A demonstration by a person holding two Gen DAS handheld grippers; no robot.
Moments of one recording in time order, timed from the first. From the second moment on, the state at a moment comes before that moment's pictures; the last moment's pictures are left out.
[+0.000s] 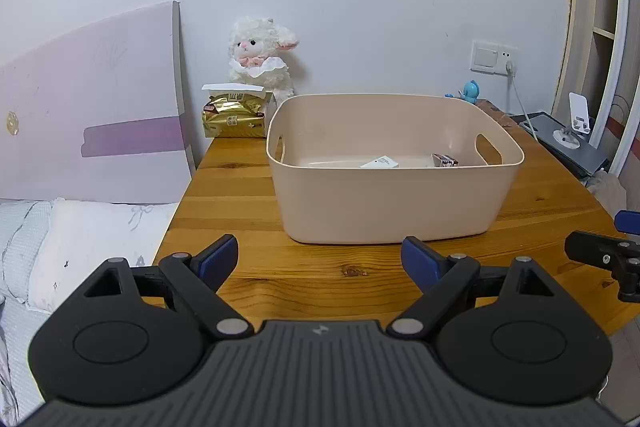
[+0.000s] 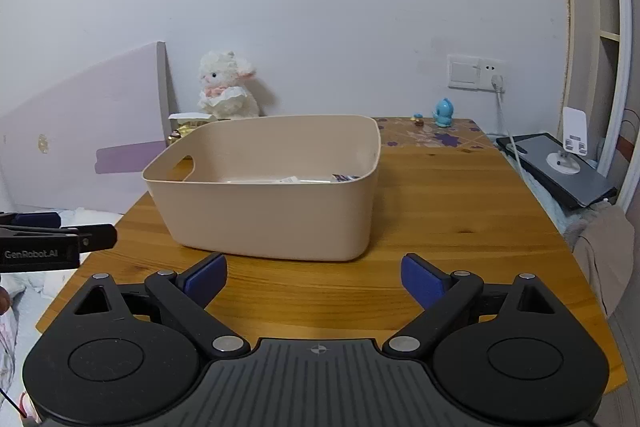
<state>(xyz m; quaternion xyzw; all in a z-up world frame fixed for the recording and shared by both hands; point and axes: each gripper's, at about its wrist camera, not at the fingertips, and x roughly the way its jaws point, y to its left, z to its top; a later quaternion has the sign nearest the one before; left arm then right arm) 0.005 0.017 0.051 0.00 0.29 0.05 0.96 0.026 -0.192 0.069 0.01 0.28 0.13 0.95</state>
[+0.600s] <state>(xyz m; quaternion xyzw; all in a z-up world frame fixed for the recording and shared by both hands) -0.006 0.018 0.038 0.02 0.30 0.05 0.95 0.012 -0.193 0.070 -0.01 0.28 0.13 0.95</state>
